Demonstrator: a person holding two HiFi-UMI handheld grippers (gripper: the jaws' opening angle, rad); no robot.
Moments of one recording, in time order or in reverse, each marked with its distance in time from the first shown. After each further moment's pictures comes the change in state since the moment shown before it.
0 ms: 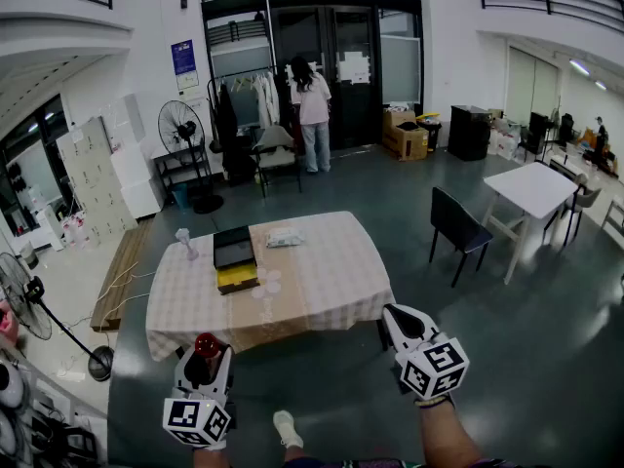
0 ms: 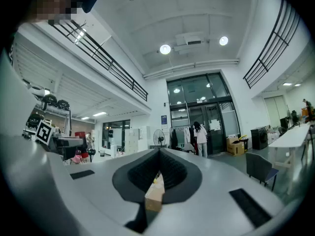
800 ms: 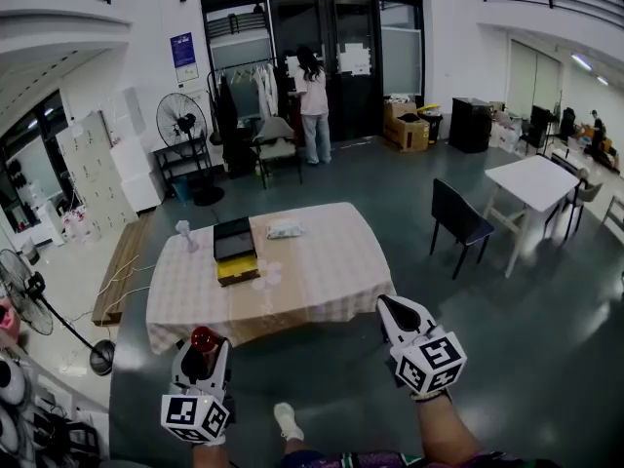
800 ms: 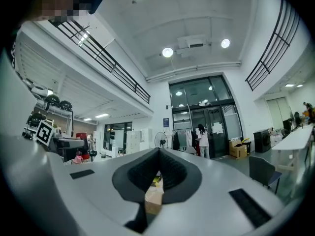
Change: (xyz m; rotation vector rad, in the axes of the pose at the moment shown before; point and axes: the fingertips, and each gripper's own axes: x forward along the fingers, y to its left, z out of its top) left arm -0.006 -0.001 0.001 0.008 -0.018 0.017; right arm 0.003 0.013 0.005 -0.019 -0.033 0.025
